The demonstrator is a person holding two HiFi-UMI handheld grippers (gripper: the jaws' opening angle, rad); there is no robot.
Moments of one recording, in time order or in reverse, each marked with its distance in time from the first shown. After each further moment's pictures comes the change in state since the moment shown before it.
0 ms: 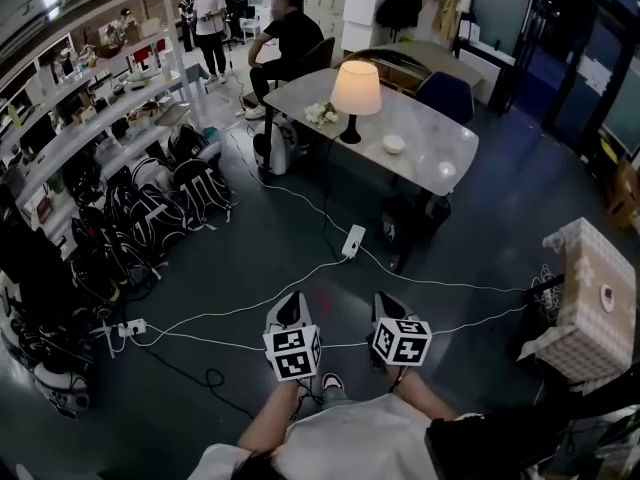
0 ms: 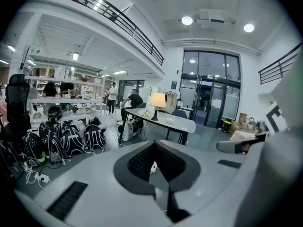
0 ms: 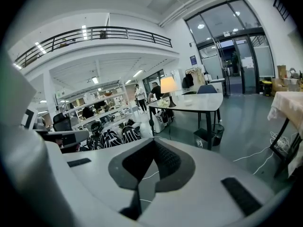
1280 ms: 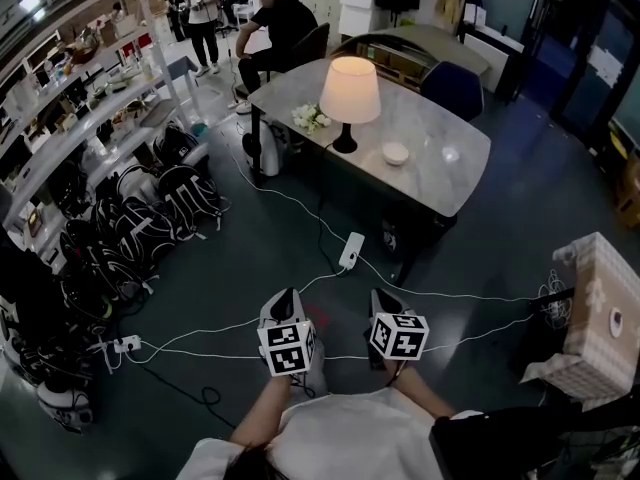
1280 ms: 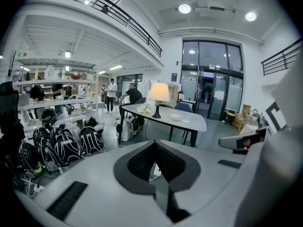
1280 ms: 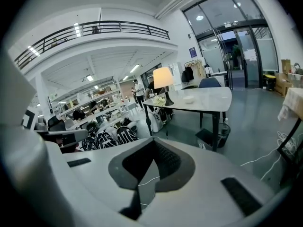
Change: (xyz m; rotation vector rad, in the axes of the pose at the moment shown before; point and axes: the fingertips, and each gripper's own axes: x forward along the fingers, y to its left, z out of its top) left arm 0.182 0.008 0.040 0.055 0.081 0.019; right arm 0.159 -0.075 0.063 0.035 0.067 0.008
